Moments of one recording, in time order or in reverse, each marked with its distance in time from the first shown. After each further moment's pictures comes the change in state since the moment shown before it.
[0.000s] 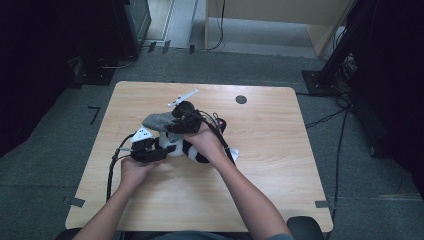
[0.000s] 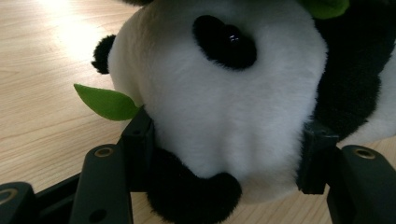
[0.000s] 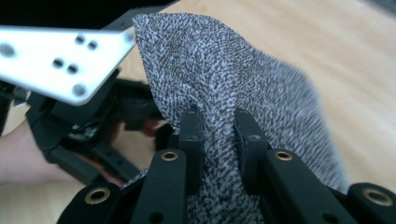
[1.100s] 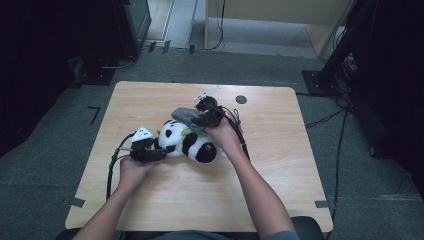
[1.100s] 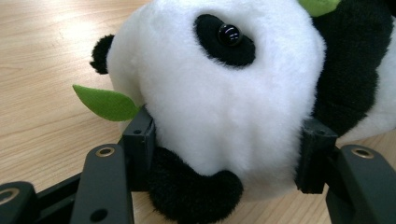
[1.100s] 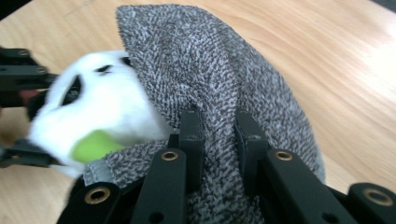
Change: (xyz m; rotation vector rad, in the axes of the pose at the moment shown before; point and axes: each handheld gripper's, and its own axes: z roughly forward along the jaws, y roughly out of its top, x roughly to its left) left arm 0.000 0.000 0.000 0.018 0.000 0.007; right arm -0.070 -0.030 -0.011 0.057 -0.167 0.112
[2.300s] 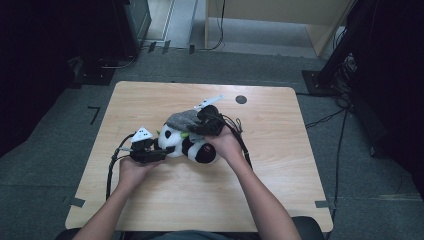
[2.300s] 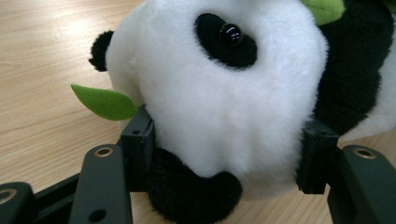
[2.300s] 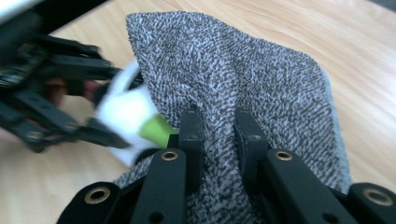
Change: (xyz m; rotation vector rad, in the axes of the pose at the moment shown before) left arm 0.000 -0.001 0.000 0.008 -0.001 -0.002; right arm 0.020 -0.021 -0.014 -0.089 0.098 -0.047
